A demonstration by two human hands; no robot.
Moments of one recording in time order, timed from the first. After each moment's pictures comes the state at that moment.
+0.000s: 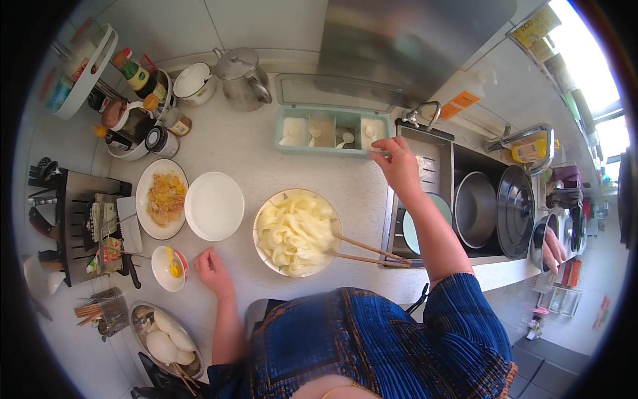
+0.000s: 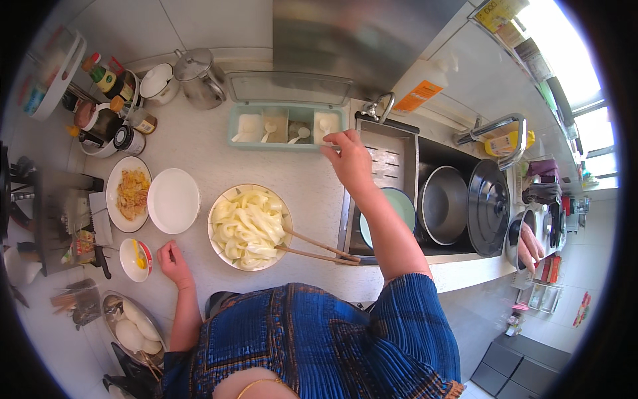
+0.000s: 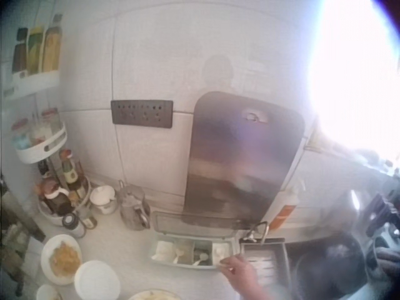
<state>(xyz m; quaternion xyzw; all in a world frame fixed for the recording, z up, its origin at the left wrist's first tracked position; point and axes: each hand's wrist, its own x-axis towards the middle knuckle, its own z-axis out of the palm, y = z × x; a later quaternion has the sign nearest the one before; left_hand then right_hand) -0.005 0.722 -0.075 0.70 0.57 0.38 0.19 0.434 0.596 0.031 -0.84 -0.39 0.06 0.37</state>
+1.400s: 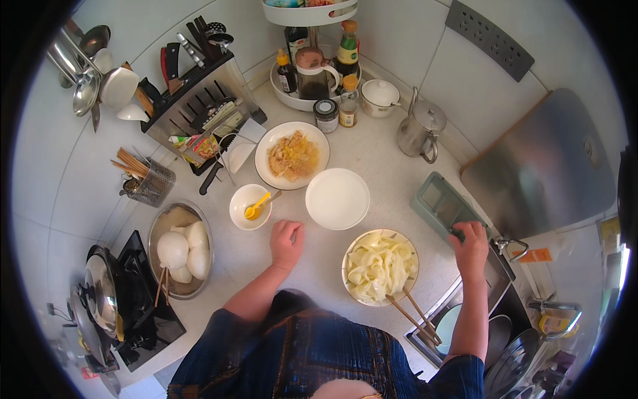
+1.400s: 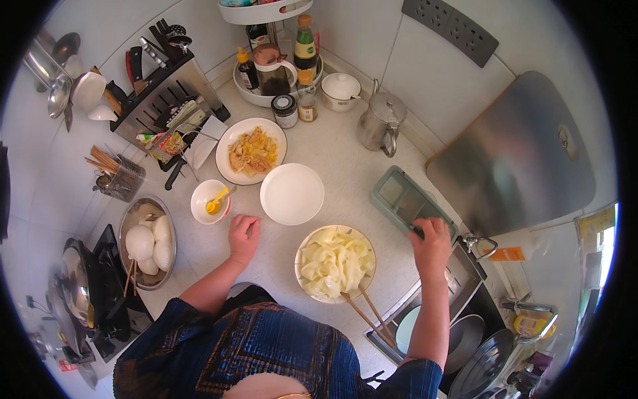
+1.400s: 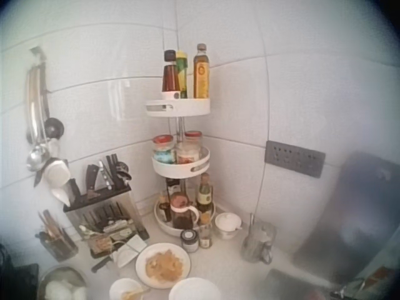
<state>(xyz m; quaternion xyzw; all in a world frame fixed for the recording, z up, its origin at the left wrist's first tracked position) 0.006 0.720 -0.053 0.68 0.57 0.44 0.12 0.408 0.655 0.071 -0.73 -0.64 -0.02 0.25</state>
